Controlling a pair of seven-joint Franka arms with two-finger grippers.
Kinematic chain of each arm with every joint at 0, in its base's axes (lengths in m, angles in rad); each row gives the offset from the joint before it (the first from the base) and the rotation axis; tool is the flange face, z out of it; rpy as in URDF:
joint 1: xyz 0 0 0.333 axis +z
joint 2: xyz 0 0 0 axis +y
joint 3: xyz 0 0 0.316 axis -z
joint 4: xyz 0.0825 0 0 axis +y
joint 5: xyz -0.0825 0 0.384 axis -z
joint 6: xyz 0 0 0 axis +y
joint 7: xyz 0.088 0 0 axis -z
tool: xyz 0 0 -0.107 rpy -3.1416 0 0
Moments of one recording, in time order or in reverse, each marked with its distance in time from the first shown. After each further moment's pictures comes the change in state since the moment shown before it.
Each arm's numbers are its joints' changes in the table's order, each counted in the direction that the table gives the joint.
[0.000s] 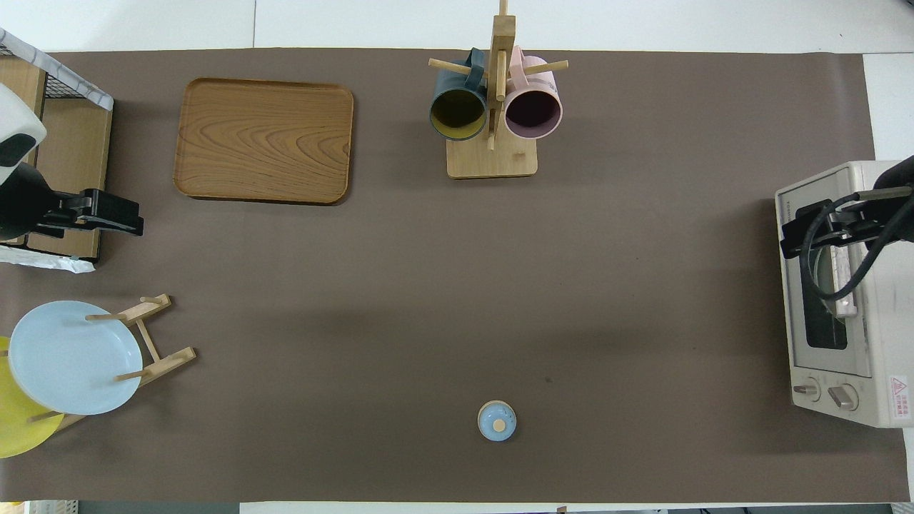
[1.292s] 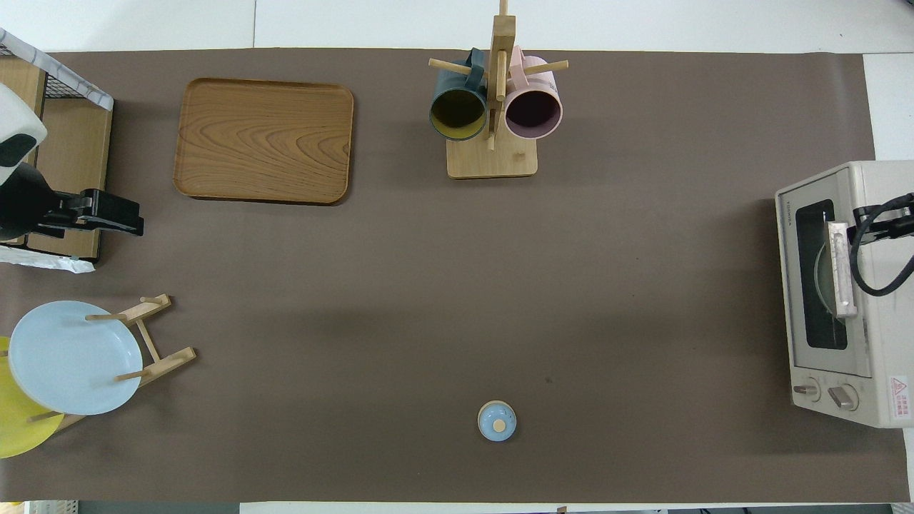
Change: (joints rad) left arm 0.000 0.000 0.001 0.000 0.000 0.000 0.000; right arm -0.093 -0.034 0.015 0.114 0.030 -0.178 -0.101
